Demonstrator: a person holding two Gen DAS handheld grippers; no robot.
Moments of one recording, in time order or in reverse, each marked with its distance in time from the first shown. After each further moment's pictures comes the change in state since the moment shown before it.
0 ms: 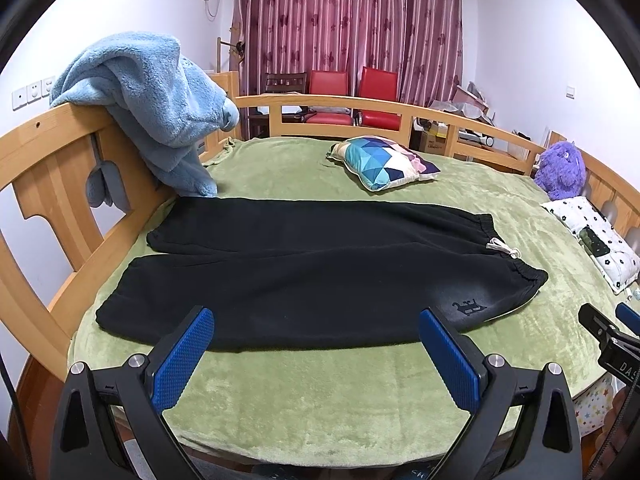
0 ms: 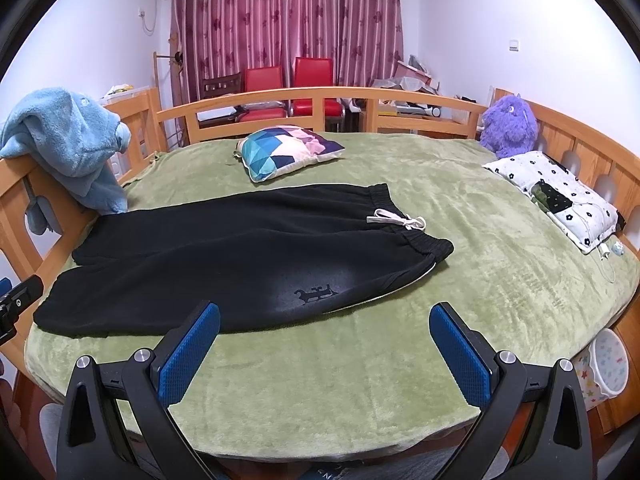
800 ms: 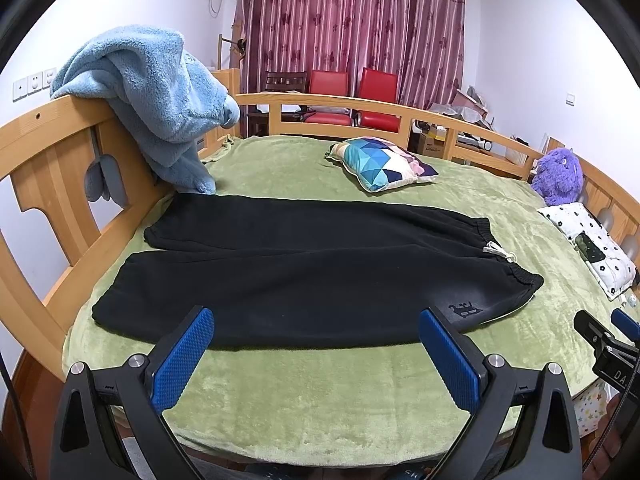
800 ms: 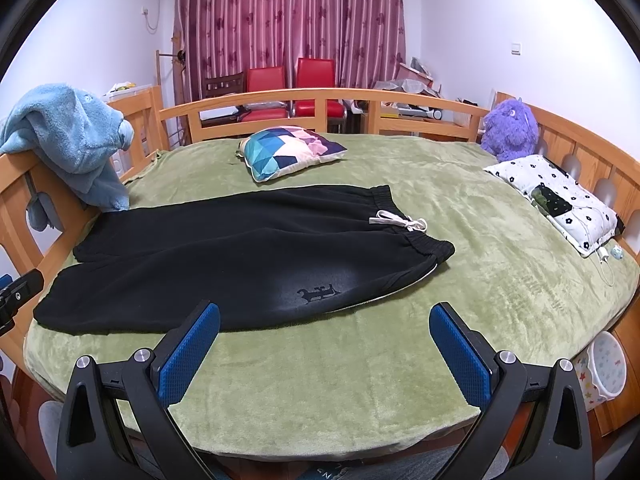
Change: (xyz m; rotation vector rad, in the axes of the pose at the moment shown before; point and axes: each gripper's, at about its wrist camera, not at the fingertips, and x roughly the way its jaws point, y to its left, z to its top) left arm -0.004 0.000 0.001 -0.021 0.001 -0.015; right arm -0.001 0.004 -0.002 -0.008 -0.006 0.002
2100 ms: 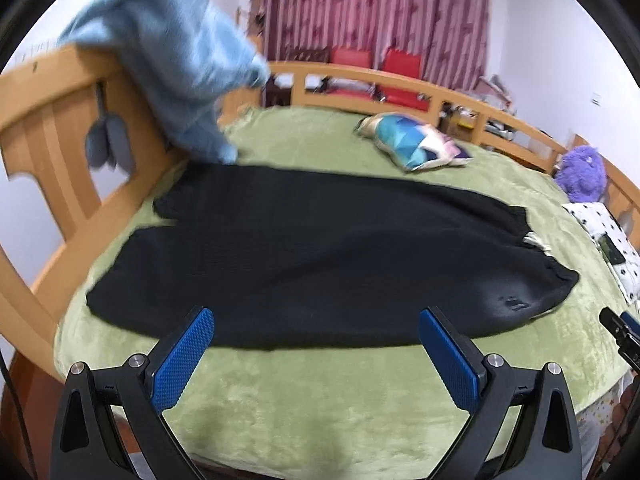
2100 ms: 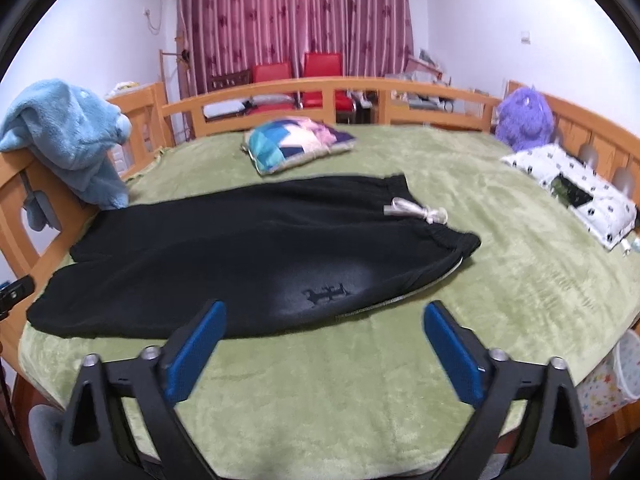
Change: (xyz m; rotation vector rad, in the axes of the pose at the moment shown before) left arm 0.087 0.077 -0.014 -0.072 0.096 0.032; right arm 0.074 -0.011 -0.020 0.021 0.016 0.042
